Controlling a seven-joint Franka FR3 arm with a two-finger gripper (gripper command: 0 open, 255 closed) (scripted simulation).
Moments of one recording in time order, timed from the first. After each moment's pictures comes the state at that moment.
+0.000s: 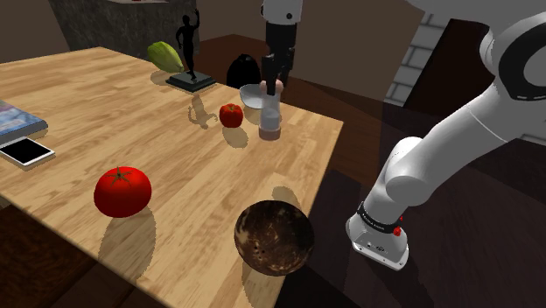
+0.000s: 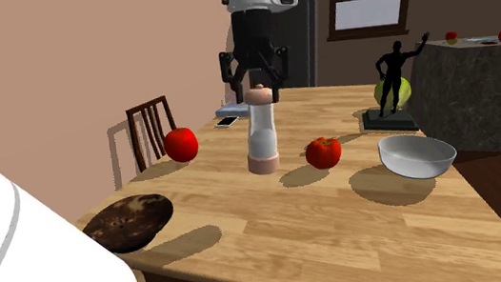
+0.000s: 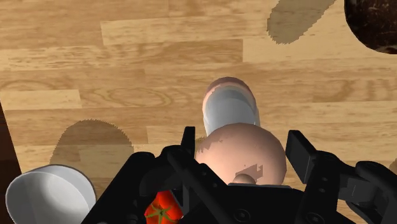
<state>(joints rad) 0.10 -0.38 0.14 -1.97 0.05 1.53 0.06</state>
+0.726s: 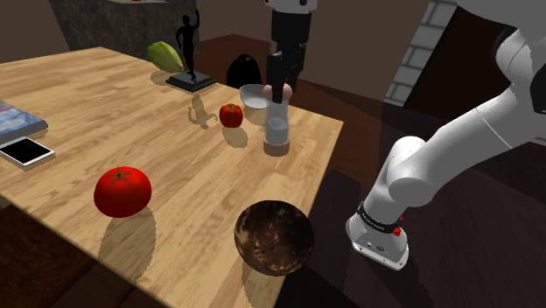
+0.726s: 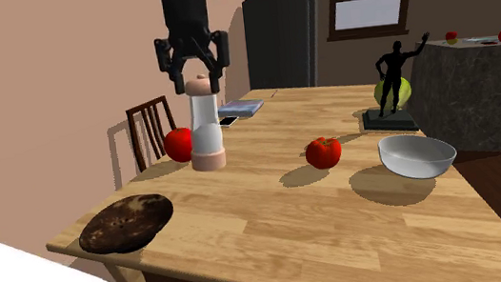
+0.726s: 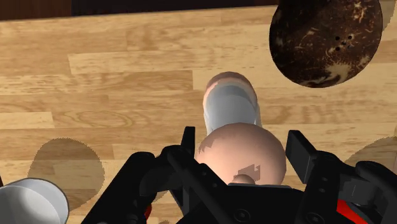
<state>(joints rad) 0.17 -0.48 0.27 -1.95 0.13 1.42 0.25</state>
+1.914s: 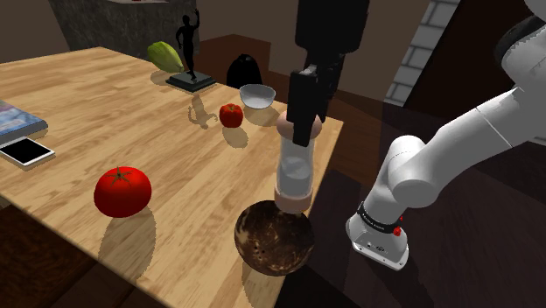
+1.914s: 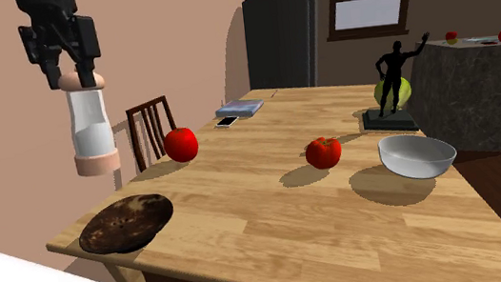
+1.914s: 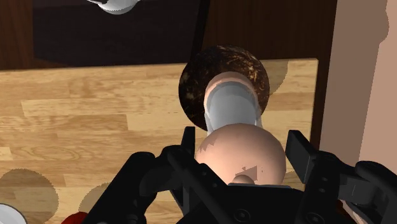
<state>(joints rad) 0.26 -0.50 0.55 -1.79 0.29 1.30 0.64</state>
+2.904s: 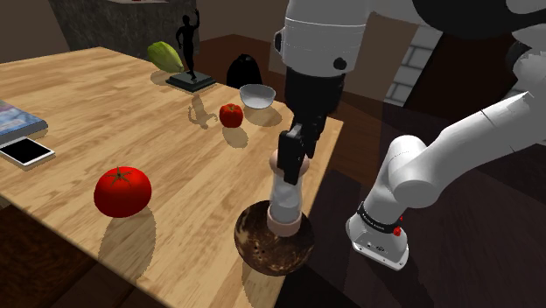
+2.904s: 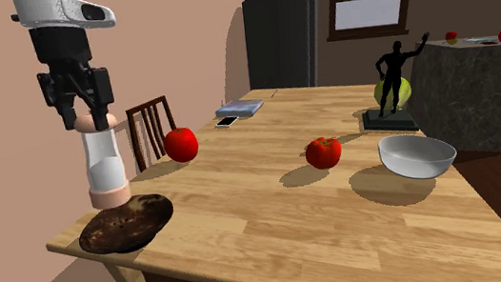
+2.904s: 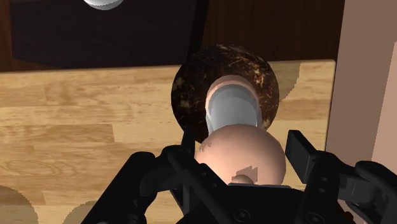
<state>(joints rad) 0.28 -0.57 0.56 -2.04 0.32 1.48 0.61</state>
